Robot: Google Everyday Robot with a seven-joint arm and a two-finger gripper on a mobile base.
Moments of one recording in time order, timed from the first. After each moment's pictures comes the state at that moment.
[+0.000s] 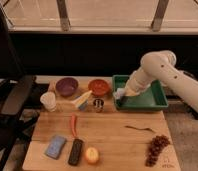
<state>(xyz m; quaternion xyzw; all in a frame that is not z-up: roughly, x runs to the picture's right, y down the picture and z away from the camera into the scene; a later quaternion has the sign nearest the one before) 0.174 0.006 0.733 -0.23 -0.13 0.02 0.96</state>
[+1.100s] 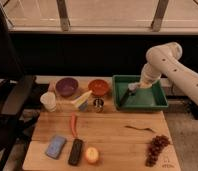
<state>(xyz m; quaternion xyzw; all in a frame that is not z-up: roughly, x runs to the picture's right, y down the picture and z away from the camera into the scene) 0.271 -0.011 0.786 -0.22 0.02 0.09 0.97</state>
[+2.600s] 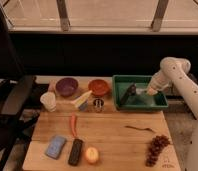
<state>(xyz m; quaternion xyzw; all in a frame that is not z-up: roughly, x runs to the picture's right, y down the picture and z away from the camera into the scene) 0.333 0.027 0.878 -0.25 -0.04 0.18 0.95</state>
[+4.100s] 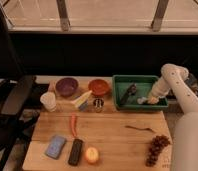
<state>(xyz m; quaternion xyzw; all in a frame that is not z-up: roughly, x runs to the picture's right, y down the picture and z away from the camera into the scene) 0.363 0.095 0.913 -0.35 -0.04 0.18 0.92</state>
